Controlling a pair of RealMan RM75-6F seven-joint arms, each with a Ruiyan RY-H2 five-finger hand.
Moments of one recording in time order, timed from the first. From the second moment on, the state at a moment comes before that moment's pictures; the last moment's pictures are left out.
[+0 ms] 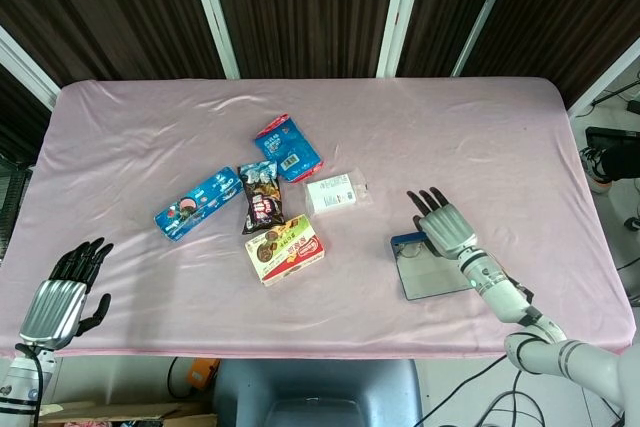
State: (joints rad) left arm -0.18 -1.15 0.00 -1.61 1.54 1.39 0.06; right arm 0.67 -1.50 0.06 -1.11 -1.38 0.85 -0.25
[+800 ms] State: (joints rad) left arm -0.18 -1.15 0.00 -1.61 1.55 1.40 0.05; right arm 0.67 -1.49 0.07 -1.13 -1.38 0.90 -0.26
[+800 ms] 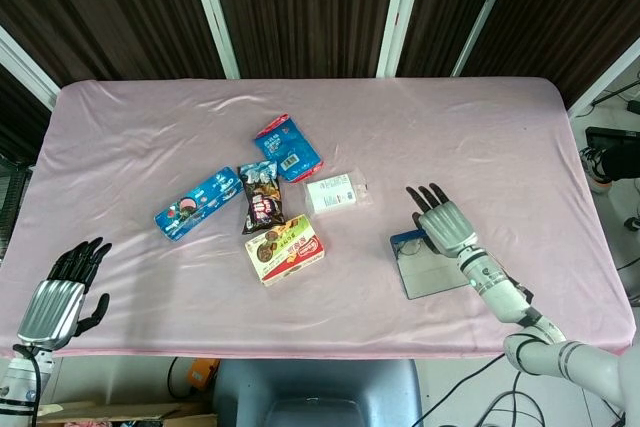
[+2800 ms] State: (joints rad) left arm -0.18 -1.15 0.01 -1.61 1.55 1.38 0.05; right arm 0.65 -1.80 0.22 -0.54 -1.28 0.96 -0.38
